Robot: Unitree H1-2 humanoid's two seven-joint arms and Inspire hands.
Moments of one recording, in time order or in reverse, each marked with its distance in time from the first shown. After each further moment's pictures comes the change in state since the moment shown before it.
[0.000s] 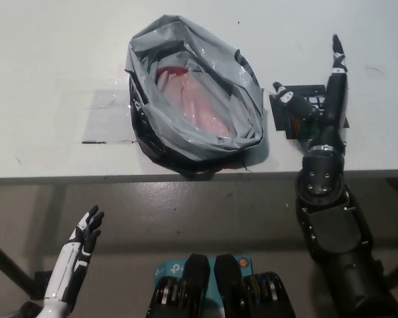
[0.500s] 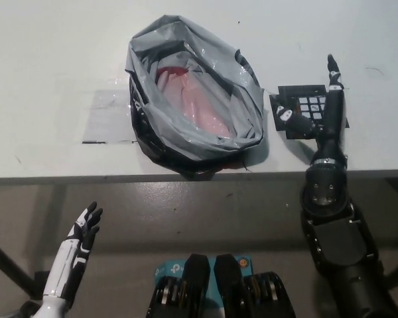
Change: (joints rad) left_arm -0.011 0.000 0.007 0.000 0.002 -0.001 0.000; right_arm 0.049 -0.034 0.008 0.029 0.011 0.046 0.027
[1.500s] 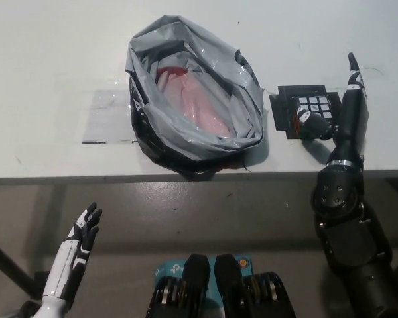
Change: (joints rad) left_arm 0.002 0.000 0.002 0.005 0.005 -0.003 0.000; right_arm 0.005 -0.046 0.040 0.020 -0.097 0.014 -0.088
